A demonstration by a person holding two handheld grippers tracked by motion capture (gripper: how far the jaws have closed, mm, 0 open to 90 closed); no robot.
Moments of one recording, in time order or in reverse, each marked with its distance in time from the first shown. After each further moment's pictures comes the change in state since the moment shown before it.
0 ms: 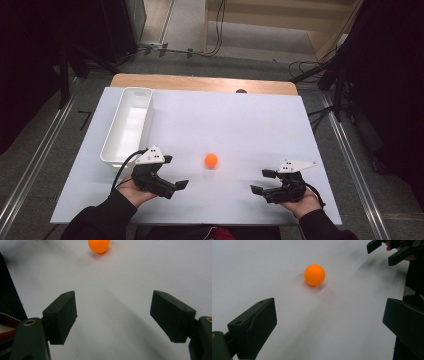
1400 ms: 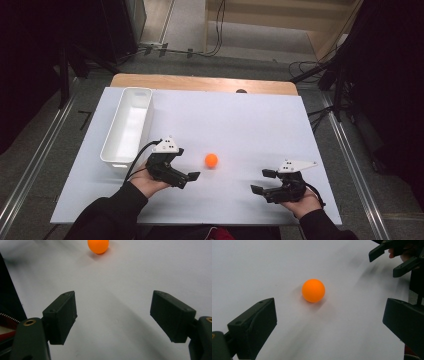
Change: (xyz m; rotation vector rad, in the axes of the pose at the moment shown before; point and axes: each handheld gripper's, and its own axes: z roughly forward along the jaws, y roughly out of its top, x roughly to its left) left arm 0.004 0.026 0.029 0.011 -0.025 0.009; right arm -0.001 -0.001 0.000 -0.005 0.002 0.009
